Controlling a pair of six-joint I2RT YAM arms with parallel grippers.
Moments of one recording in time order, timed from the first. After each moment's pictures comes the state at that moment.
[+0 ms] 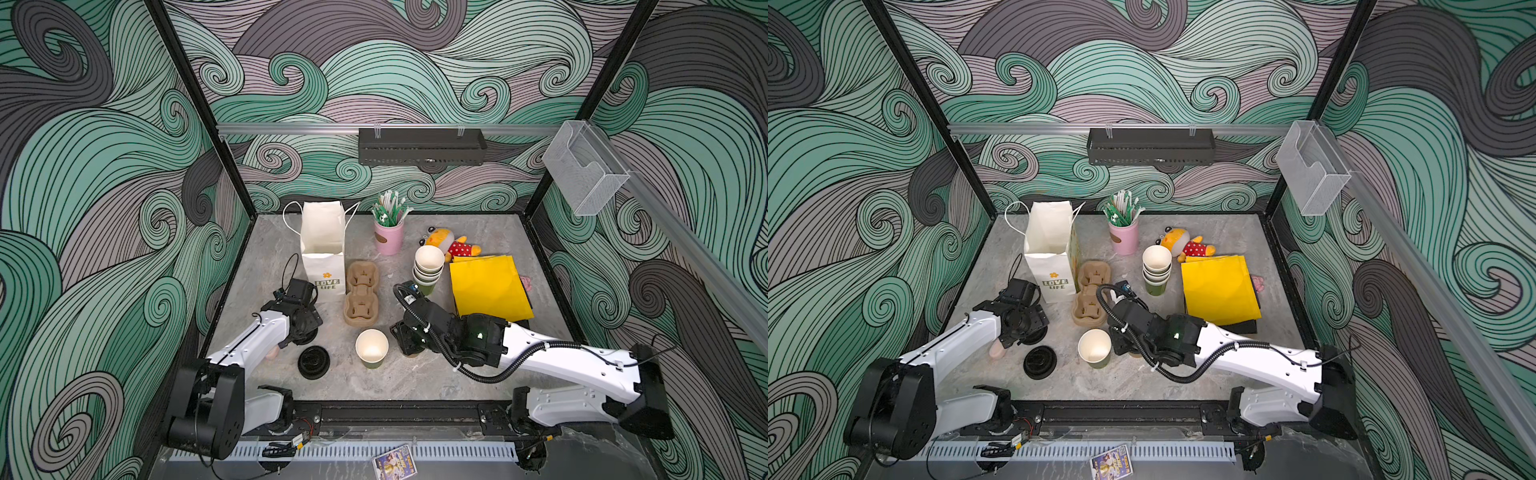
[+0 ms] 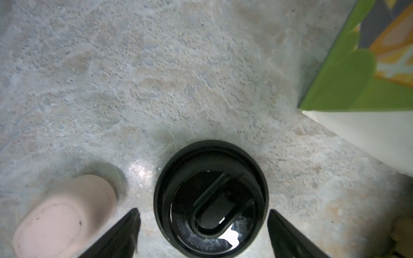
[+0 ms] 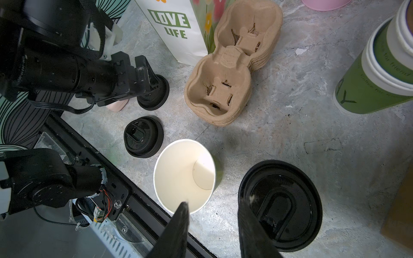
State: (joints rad) left arm -0.17 1.25 0.60 -0.65 -0.22 -0.75; right arm 1.20 1.27 1.07 -0.63 0.23 0.66
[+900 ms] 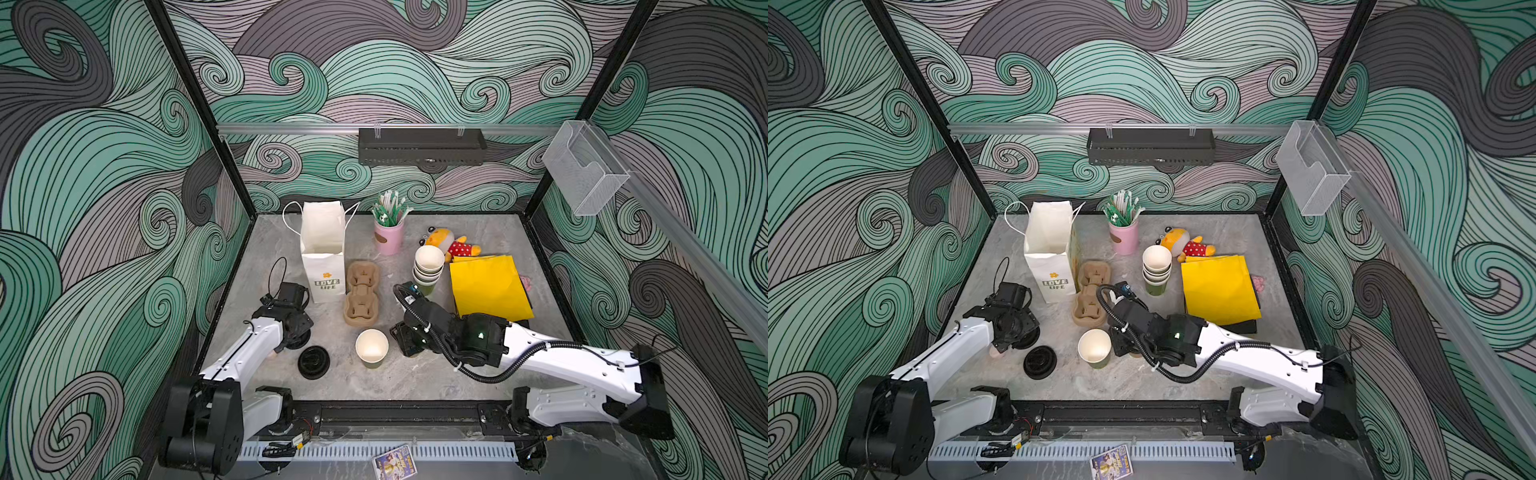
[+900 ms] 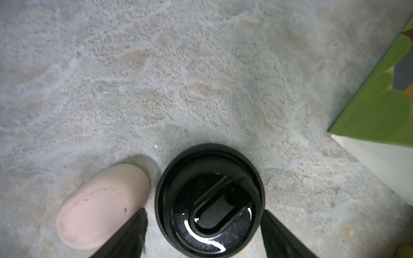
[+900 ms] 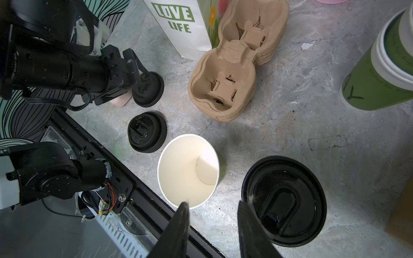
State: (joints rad) left arm -0.10 1.18 0.57 -0.68 -0.24 -0.82; right arm 1.20 1.27 1.07 -0.65 0.20 0.66
